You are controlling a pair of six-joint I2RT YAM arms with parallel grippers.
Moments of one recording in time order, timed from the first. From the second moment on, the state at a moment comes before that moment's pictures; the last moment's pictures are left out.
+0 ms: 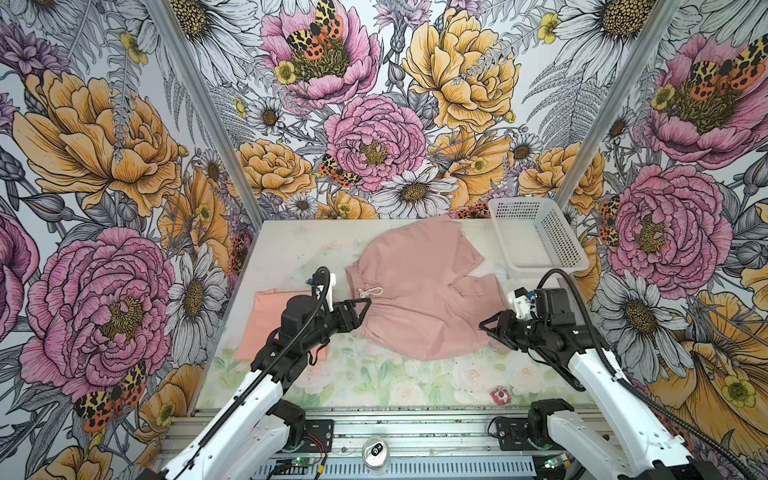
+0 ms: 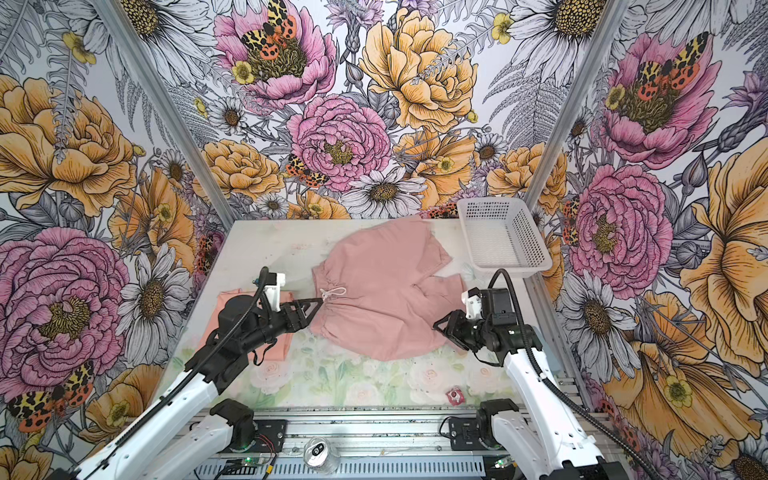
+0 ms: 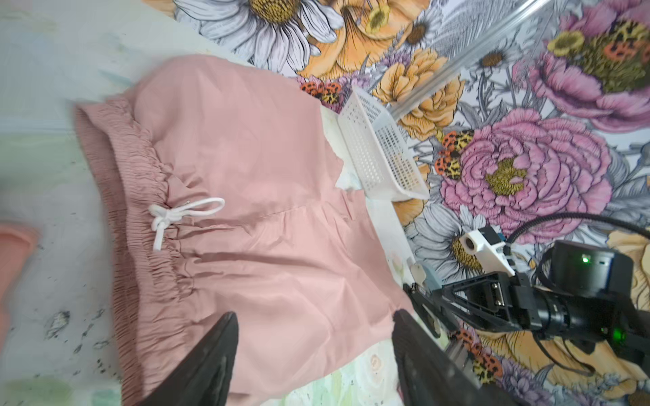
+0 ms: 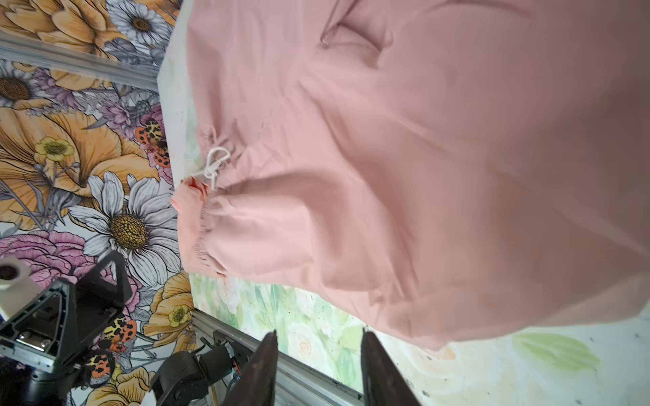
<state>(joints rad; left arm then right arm) -0.38 0.67 0.50 -0.14 0.24 -0.72 0.08 0.92 0.76 -0.79 -0.60 0.61</state>
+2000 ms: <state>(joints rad) -0.56 1.55 0.80 -0.47 -0.01 -0.80 -0.10 1.24 0.60 -0.78 -0.19 0.53</state>
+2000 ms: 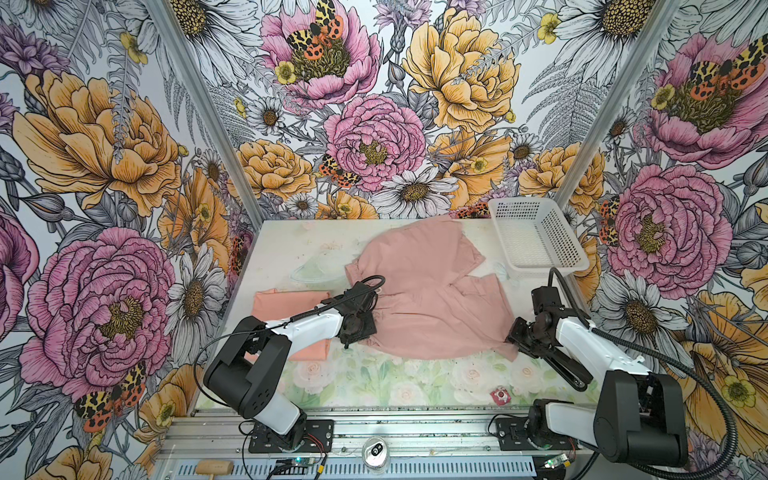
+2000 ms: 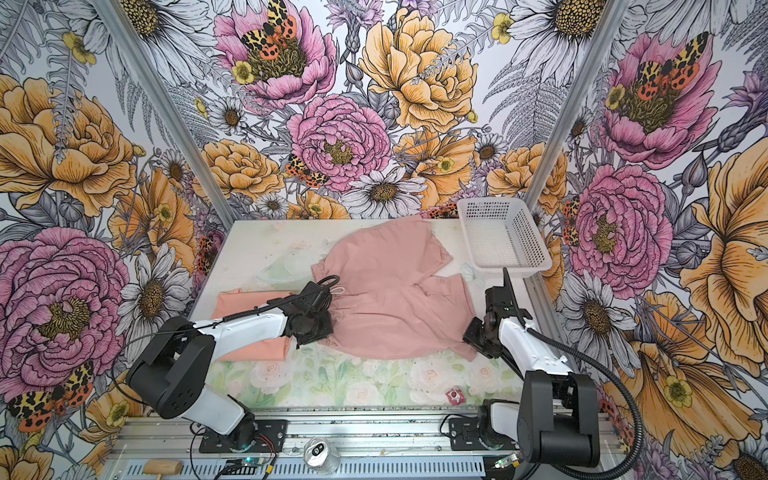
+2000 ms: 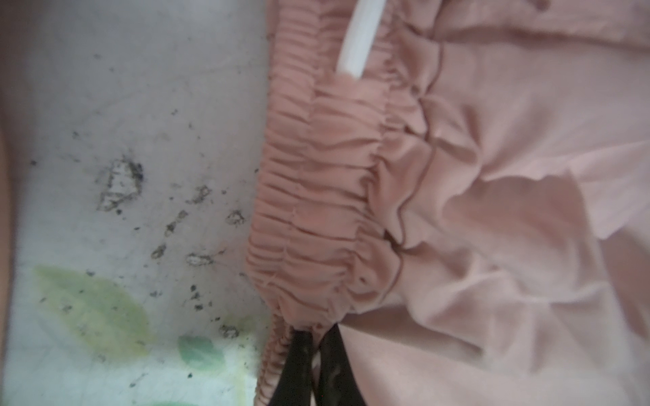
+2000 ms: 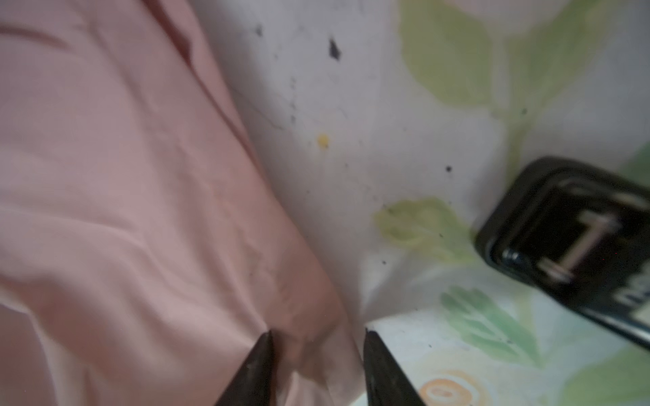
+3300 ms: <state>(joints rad) -0.48 1.42 0.77 -0.66 -0.09 -0.69 -0.05 1.04 0.58 -0.83 -0.18 0.61</state>
